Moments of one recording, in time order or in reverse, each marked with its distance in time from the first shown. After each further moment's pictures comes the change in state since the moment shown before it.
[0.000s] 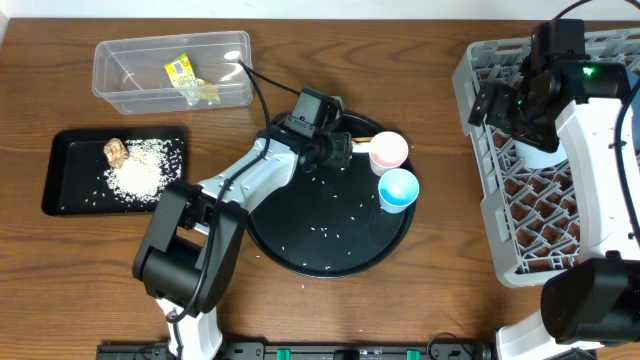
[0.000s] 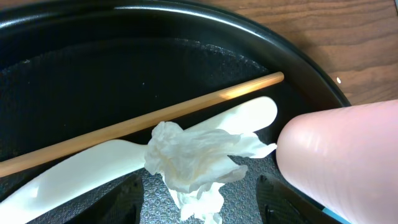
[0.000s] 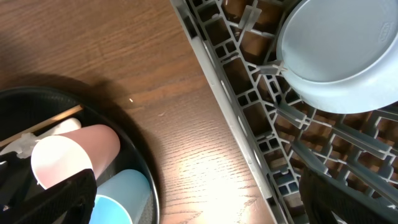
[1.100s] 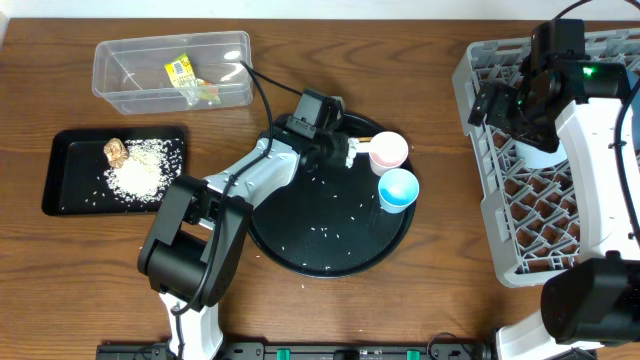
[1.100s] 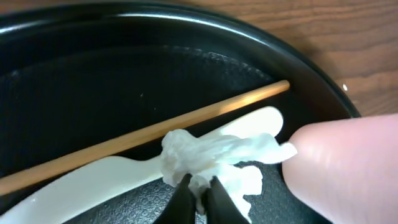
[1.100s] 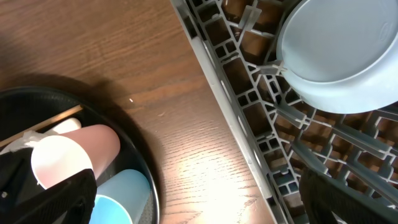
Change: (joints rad) left arm 0.000 0.031 -0.001 0.050 -0.001 0.000; right arm 0.000 0.000 0.000 0.000 0.000 0.000
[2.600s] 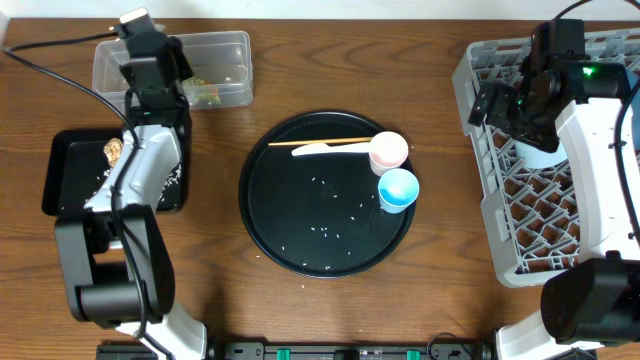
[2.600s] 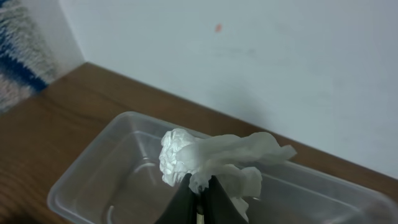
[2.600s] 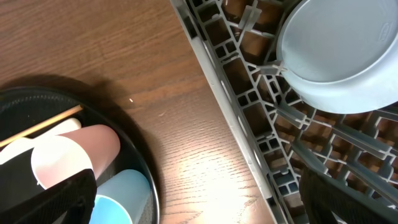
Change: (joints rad) left arm 0.549 -0.150 -0.001 0.454 -0.561 0.151; right arm 0.000 0.000 0.000 0.000 0.000 0.000
